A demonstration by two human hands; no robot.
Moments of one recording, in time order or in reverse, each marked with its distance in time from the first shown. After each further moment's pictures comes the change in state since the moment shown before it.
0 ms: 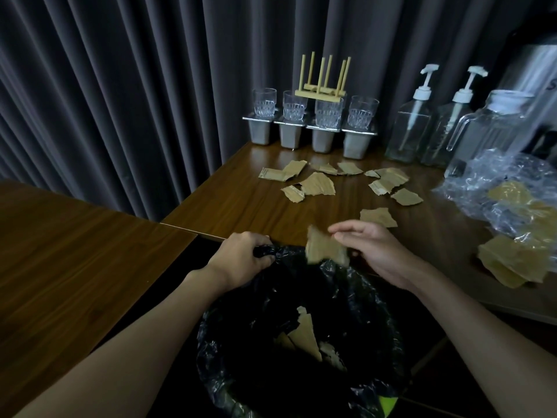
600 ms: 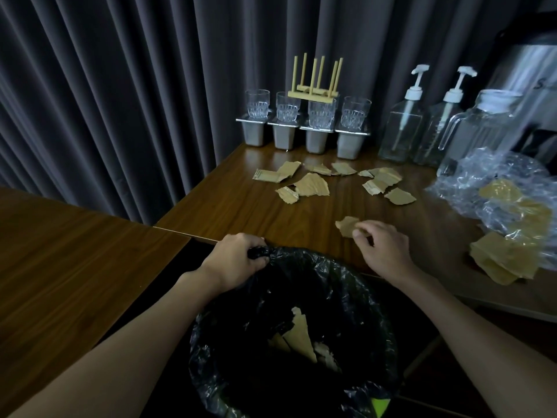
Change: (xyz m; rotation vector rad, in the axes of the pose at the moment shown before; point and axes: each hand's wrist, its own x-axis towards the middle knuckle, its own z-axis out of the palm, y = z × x) left_hand 0.003 -0.002 0.000 0.009 -0.009 0.009; right_hand 0.017 0.045 -0.029 -0.884 0.420 -0.132
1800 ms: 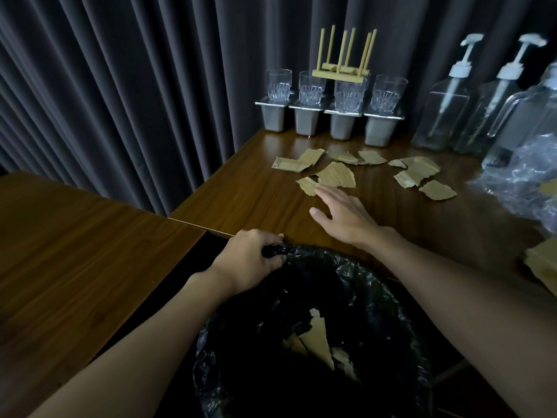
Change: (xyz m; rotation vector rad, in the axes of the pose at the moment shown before) left_hand 0.001 -0.005 -0.002 -0.025 -0.007 -0.015; right_hand 0.082 -0.070 0.060 -0.014 -0.254 -0.306
